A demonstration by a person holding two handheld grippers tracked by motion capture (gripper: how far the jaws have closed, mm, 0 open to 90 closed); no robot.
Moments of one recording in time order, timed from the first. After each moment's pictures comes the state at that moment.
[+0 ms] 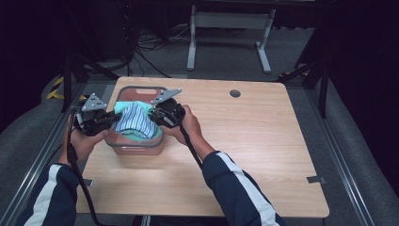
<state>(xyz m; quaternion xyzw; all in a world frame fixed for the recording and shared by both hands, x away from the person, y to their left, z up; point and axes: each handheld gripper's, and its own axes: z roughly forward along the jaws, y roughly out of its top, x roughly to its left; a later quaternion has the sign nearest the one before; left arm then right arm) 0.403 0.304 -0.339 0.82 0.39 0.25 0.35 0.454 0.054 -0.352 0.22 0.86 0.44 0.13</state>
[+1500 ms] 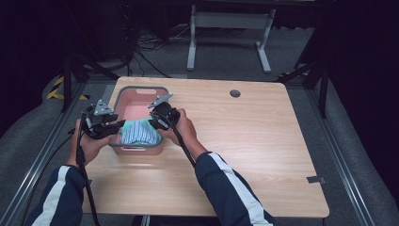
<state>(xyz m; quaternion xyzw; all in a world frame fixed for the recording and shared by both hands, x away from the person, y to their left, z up) 0.416 0.300 -0.375 0.82 0.42 0.25 0.30 0.473 0.071 -0.391 0.25 0.88 0.39 0.12</state>
